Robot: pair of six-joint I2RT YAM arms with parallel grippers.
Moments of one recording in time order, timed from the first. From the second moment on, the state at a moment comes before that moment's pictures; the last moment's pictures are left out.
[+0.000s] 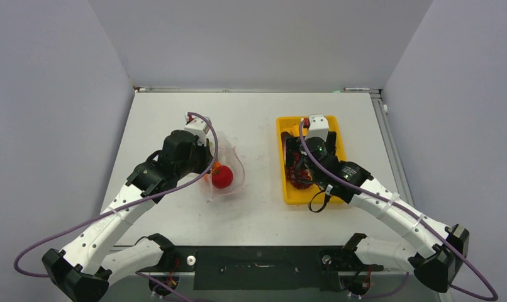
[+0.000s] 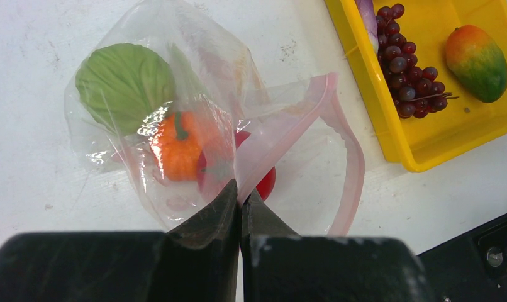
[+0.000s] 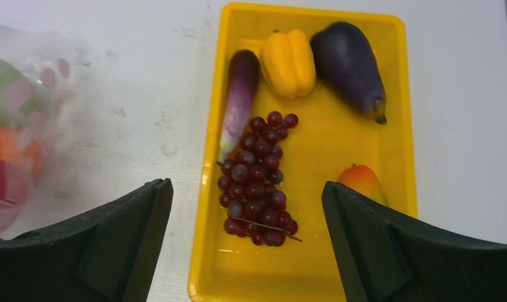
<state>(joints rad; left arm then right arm) -0.61 1.00 1.04 -0.63 -0.12 -0.32 0.81 1.08 1.03 -0.49 0.58 0.33</state>
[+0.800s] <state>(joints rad) -0.61 1.00 1.04 -0.63 -0.12 -0.32 0.56 1.31 0.89 -0.59 0.72 0.45</state>
